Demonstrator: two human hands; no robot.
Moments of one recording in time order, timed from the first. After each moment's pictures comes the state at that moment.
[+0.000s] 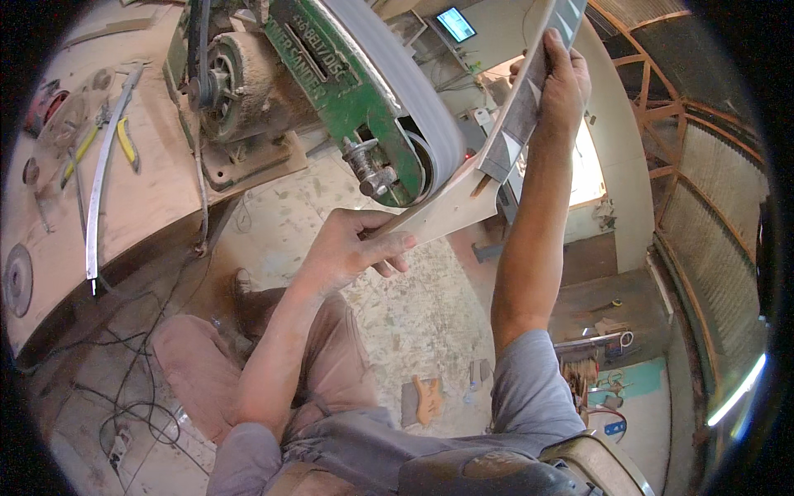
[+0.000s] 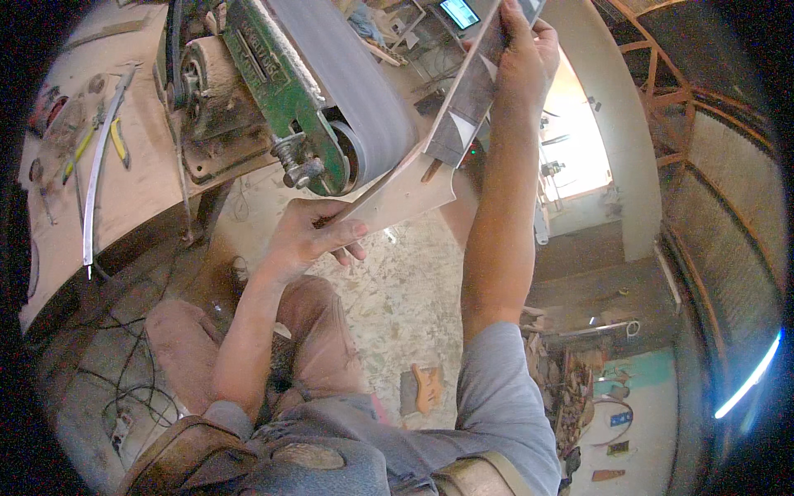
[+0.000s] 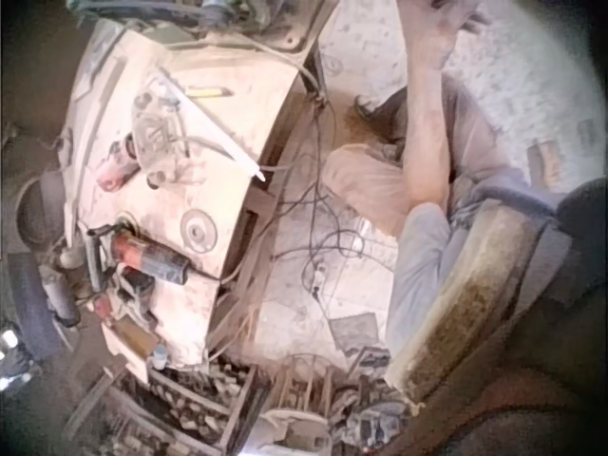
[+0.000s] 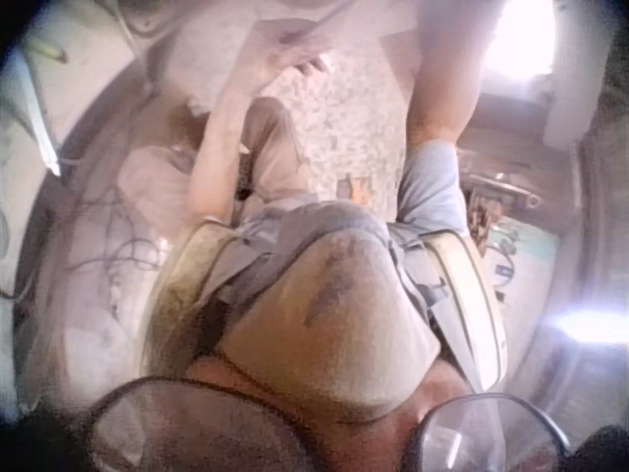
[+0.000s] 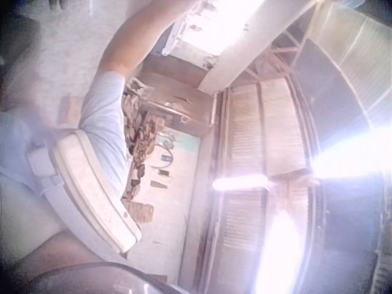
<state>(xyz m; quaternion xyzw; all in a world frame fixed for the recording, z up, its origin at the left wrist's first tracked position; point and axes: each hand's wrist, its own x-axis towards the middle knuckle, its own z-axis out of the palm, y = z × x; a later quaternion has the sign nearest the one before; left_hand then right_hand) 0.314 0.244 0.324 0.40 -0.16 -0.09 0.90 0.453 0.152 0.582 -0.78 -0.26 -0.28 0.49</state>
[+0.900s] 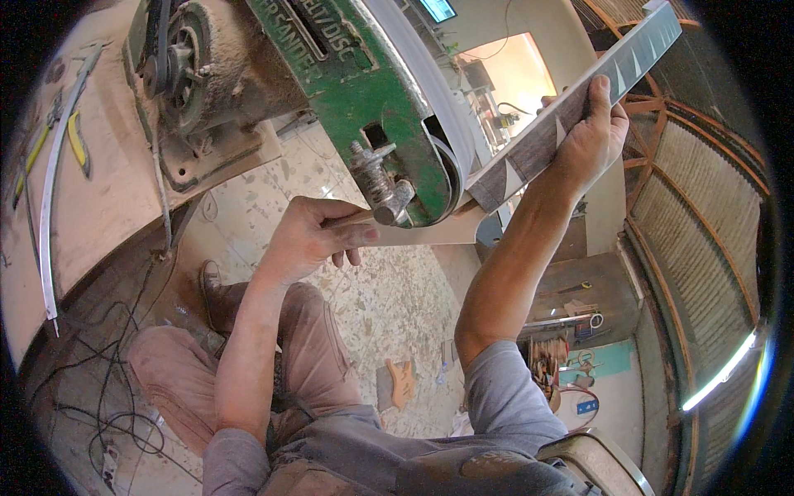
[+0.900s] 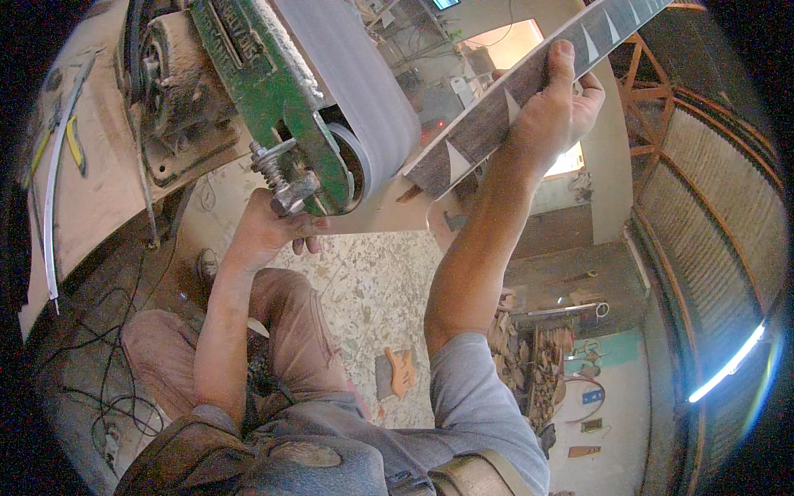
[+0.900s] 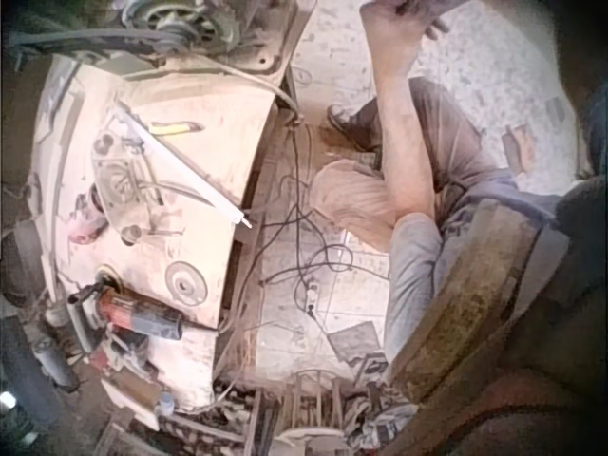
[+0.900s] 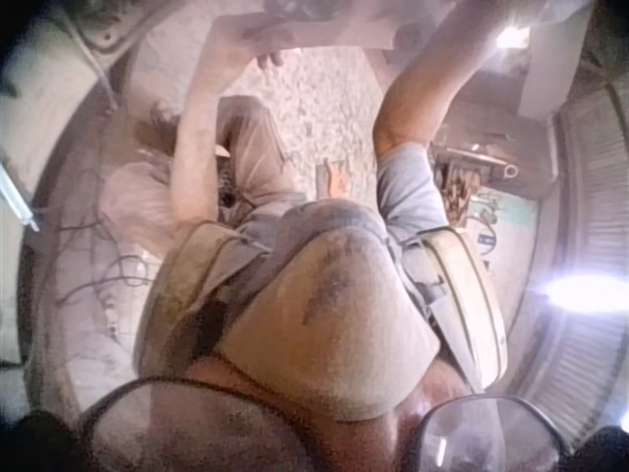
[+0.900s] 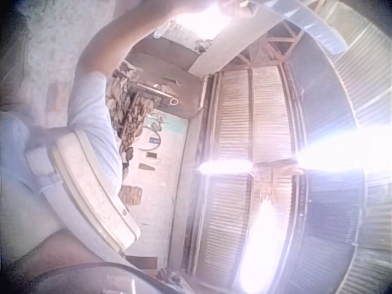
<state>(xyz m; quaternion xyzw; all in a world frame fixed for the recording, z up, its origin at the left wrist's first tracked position) 0.346 0.251 0.289 0.39 -0.16 -0.08 0.90 0.427 0.139 0.561 -0.72 -0.28 -0.43 0.46</state>
